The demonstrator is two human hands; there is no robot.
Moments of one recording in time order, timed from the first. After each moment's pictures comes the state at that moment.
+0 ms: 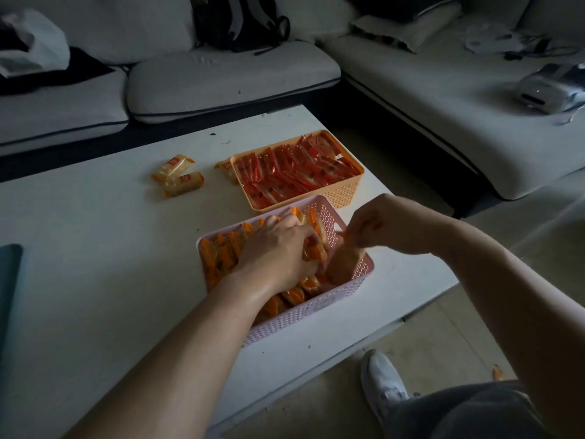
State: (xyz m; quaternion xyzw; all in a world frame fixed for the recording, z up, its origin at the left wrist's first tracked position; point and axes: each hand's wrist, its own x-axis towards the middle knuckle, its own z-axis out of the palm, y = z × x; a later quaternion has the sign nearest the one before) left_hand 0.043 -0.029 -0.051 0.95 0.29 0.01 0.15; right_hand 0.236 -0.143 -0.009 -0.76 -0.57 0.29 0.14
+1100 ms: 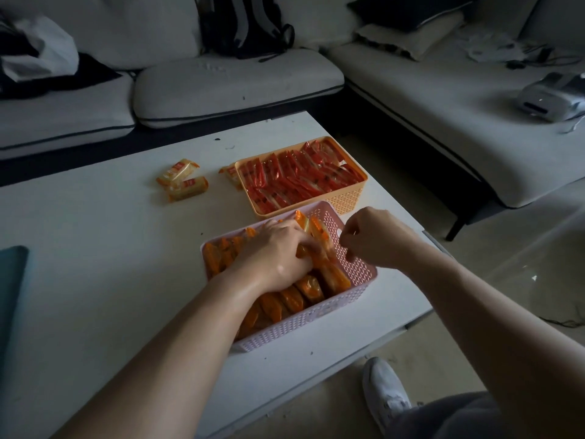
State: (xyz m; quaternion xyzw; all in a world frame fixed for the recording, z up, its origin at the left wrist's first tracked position) left_hand 0.036 -0.013 -0.045 0.93 0.26 0.01 0.26; right_hand 0.205 -0.118 -0.030 -0.85 -0.45 0.23 0.11
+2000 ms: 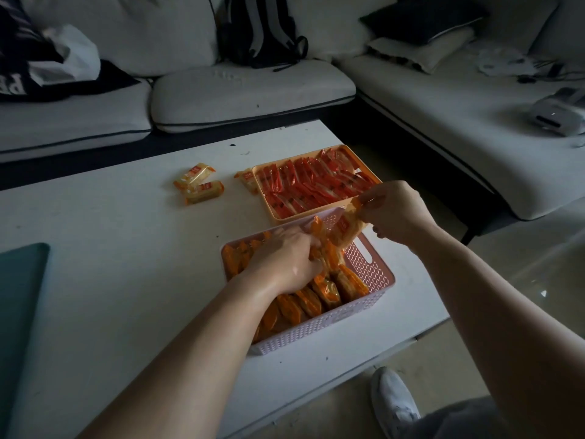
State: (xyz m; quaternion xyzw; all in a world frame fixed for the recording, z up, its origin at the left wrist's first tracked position) left_hand 0.032 -0.008 -0.044 0.91 0.33 -0.04 0.24; right_hand 0.222 -0.097 -0.025 -0.84 -0.39 0.16 0.33
